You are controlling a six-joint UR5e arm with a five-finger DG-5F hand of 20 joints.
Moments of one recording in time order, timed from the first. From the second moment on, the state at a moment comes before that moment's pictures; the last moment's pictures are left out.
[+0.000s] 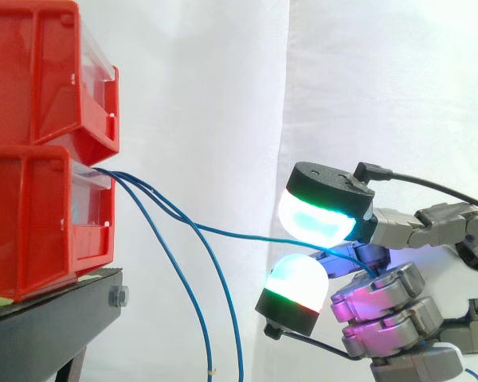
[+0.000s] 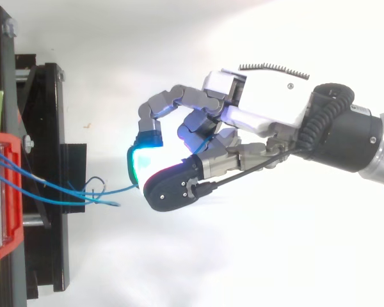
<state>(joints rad) 0.18 -2.25 -1.34 -2.79 -1.13 -0.04</state>
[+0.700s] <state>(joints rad) 0.18 -2.25 -1.34 -2.79 -1.13 -0.04</state>
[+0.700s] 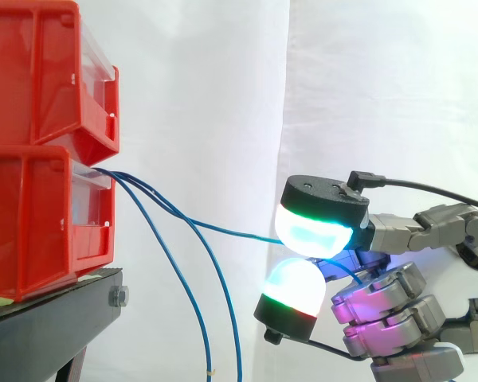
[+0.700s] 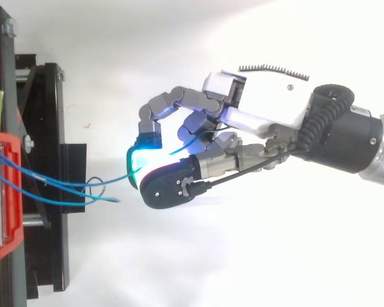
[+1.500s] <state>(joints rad) 0.18 -2.25 -1.34 -2.79 -1.13 -0.04</state>
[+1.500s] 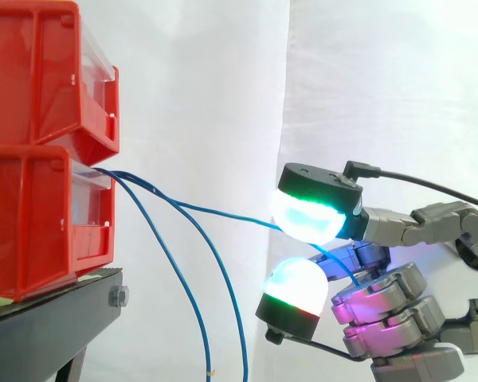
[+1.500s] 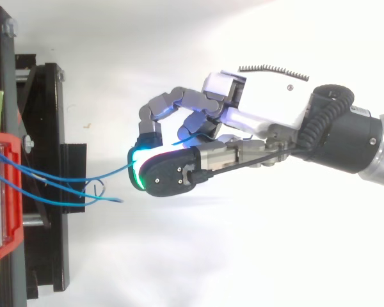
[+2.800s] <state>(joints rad) 0.18 -2.25 -1.34 -2.79 -1.13 -0.04</state>
